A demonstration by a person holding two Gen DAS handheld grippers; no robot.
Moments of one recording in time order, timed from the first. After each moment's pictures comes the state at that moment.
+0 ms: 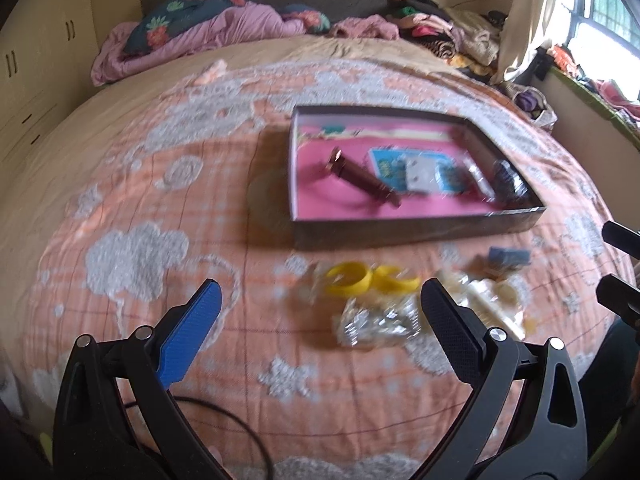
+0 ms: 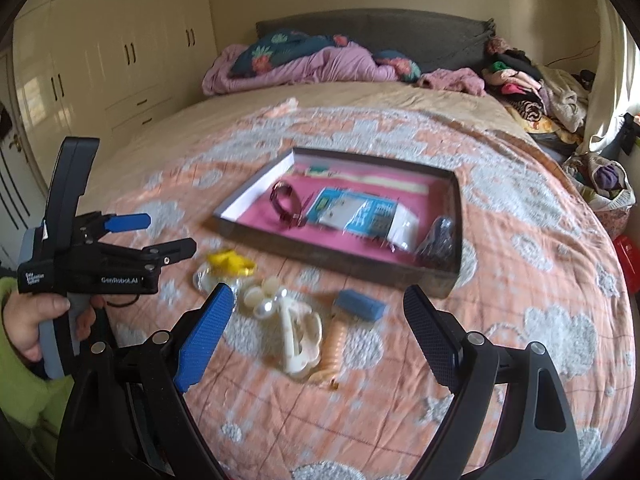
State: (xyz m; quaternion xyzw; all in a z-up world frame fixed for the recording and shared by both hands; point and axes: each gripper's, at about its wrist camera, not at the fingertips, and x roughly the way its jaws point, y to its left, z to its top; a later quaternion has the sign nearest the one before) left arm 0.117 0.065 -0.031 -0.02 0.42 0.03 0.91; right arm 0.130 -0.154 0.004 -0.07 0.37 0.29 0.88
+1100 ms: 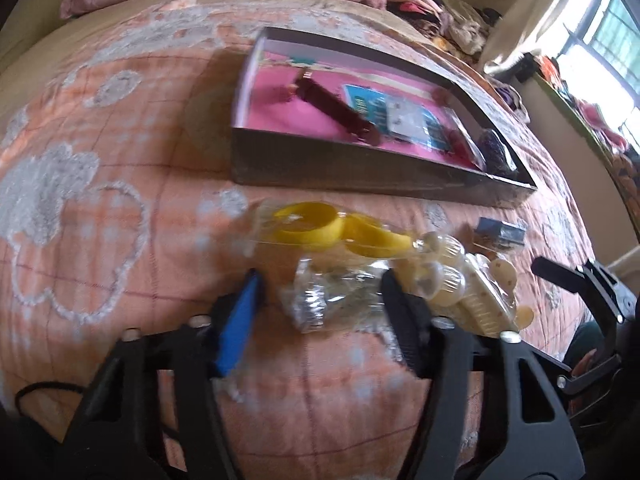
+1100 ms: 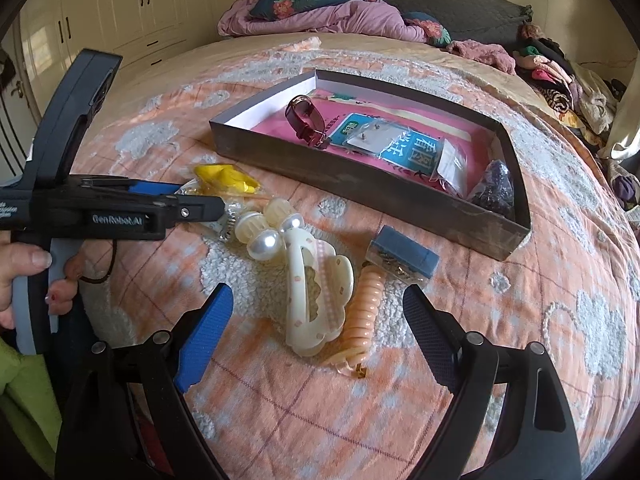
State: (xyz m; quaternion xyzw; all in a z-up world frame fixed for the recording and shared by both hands) left arm 0.140 0.061 -0.089 -0.11 0.47 -0.05 0.87; right arm 0.142 -0.115 -0.068 -0.14 0.42 0.30 0.85
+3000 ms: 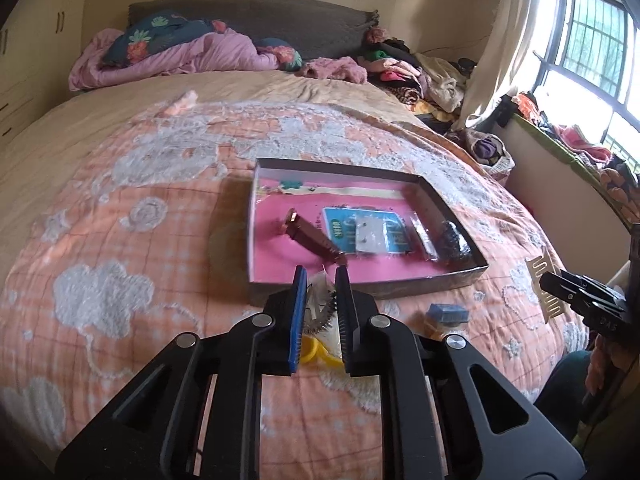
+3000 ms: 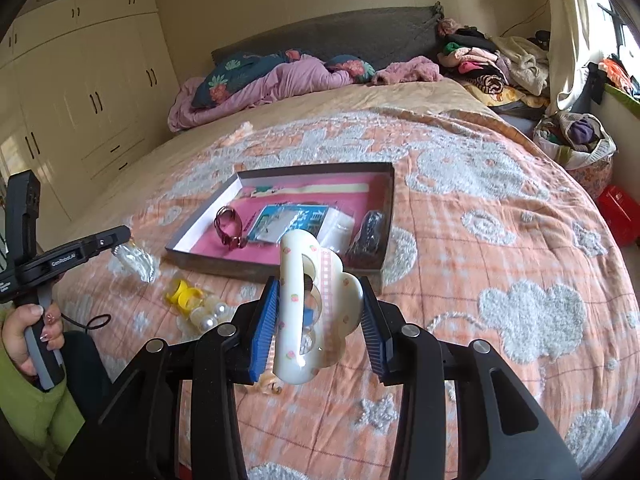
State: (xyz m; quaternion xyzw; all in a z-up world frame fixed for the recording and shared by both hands) left arm 0.125 0.063 0.011 -0.09 0.34 -0.05 0.93; right arm 0.162 -0.232 0.009 0.02 0.35 0.24 0.90
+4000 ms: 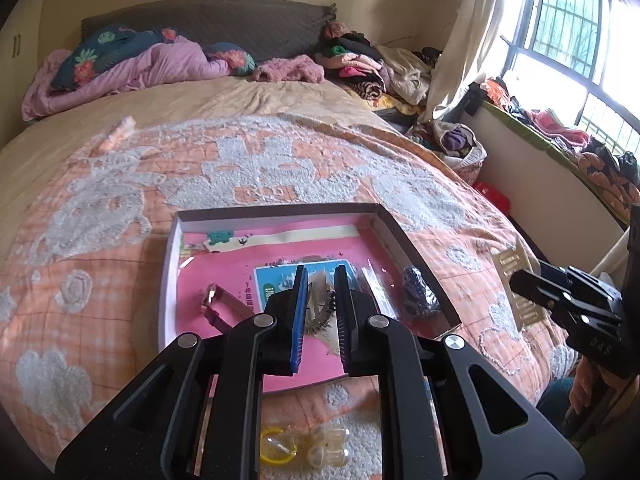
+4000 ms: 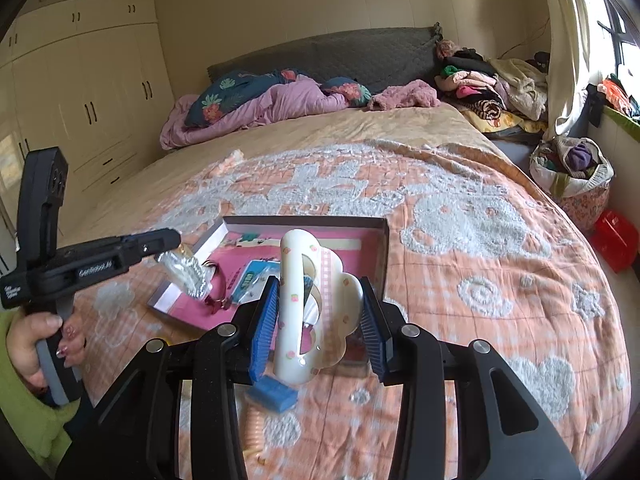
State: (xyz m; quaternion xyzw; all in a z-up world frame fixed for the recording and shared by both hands) left arm 0.215 0.010 0.029 -0.06 0.35 -0.11 0.93; right arm 0.225 -0.216 0.036 0.01 0.33 0.23 0.92
